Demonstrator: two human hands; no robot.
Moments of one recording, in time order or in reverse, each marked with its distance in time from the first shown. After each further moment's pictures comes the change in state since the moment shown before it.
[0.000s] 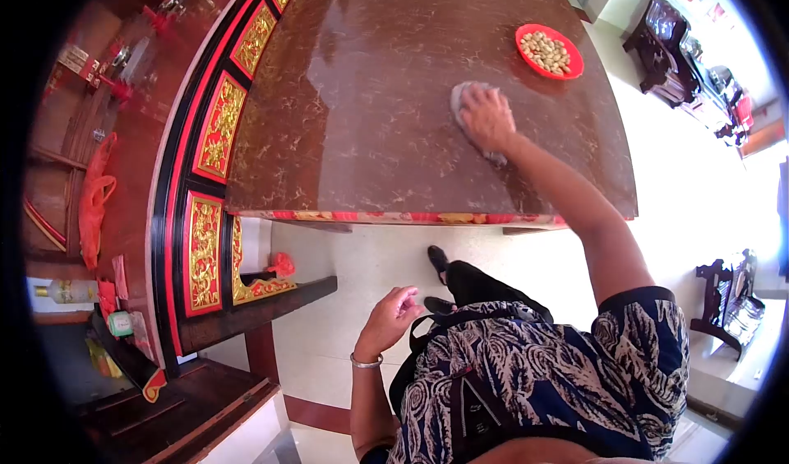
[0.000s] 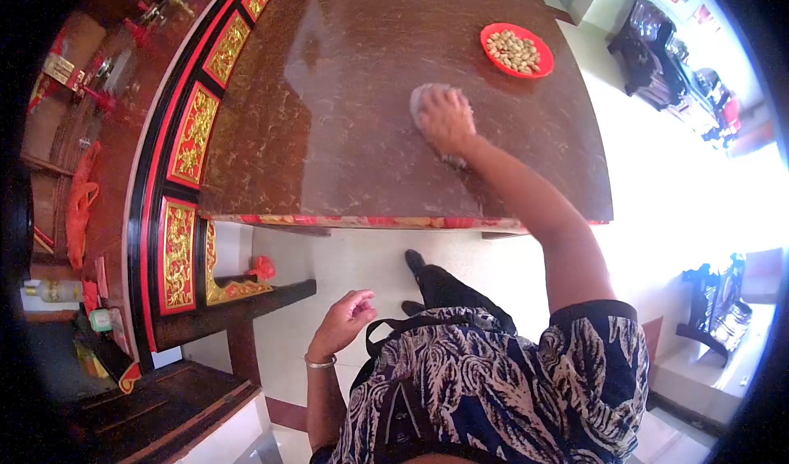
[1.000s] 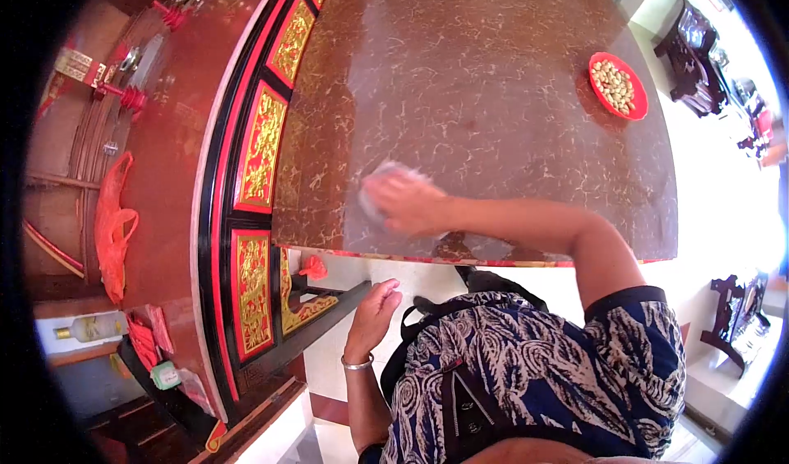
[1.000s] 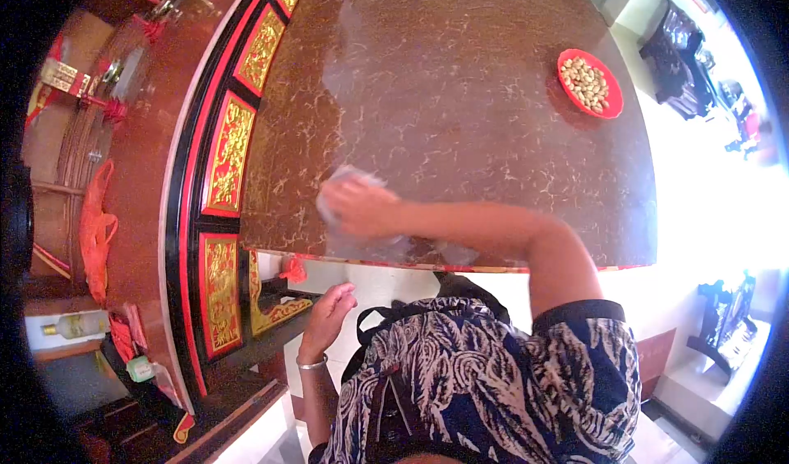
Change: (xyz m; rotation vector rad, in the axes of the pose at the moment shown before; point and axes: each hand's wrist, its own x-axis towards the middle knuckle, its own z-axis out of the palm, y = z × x) left_hand 0.040 -0.021 -0.167 -0.051 0.191 -0.141; right_hand 0.101 -0.241 -0.009 0.564 -0.027 -0.682
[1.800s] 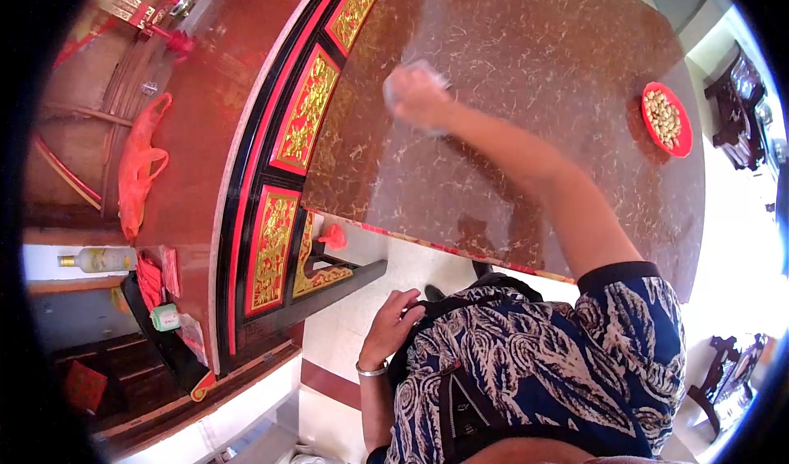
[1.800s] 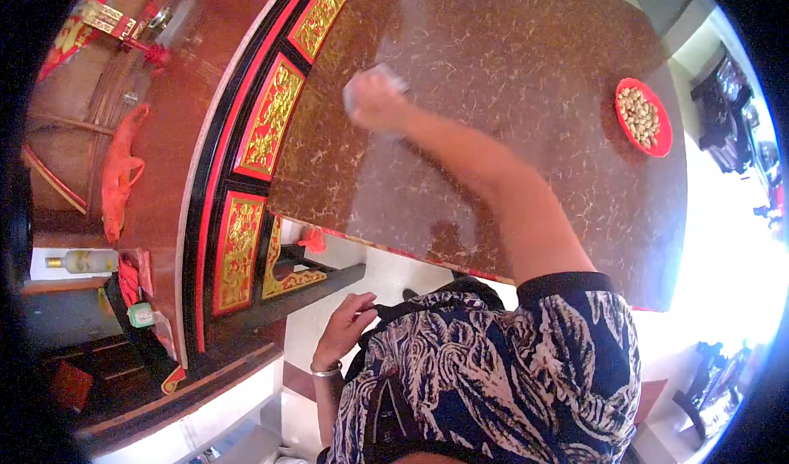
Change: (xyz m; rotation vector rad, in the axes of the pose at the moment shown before) left_hand -0.047 0.001 0.022 0.056 0.085 -0.005; right_hand 0.145 0.122 0.012 -0.210 0.173 0.195
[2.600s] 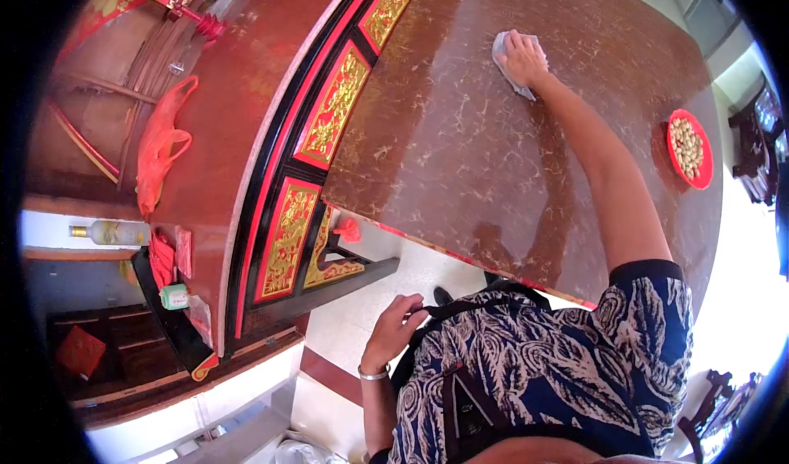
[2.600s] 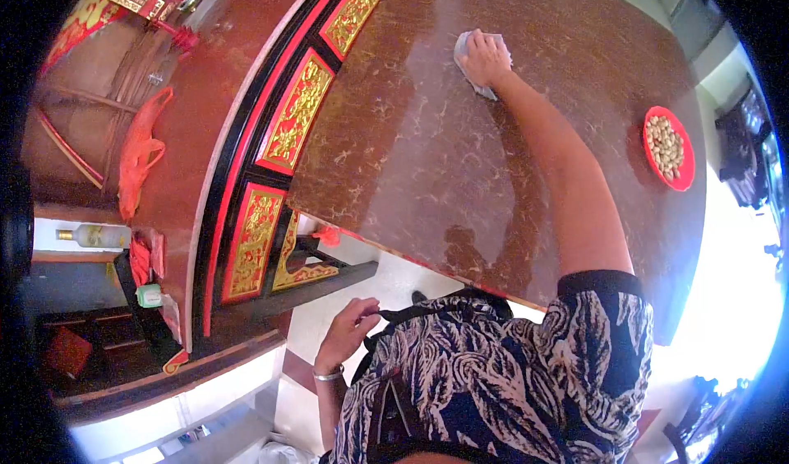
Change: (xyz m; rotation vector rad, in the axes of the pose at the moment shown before) left_hand -0.006 0.009 -0.005 0.038 0.038 -0.063; right_hand -0.008 0.167 -0.038 -0.235 -0.067 0.323
